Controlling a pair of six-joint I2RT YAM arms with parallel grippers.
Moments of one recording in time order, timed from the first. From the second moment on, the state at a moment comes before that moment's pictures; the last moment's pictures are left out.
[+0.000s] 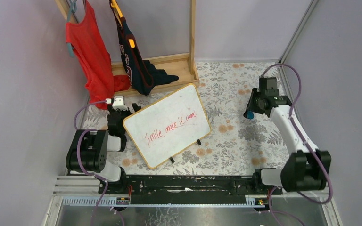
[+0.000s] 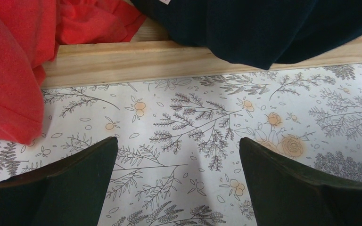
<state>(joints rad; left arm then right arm) 0.02 1.51 0.23 1.13 0.06 -0.14 0.04 1.35 1.05 -0.65 0.06 0.32</state>
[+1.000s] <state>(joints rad) 0.23 1.21 0.77 0.28 0.22 -0.14 0.05 1.04 0.96 -0.74 -0.07 0.33</state>
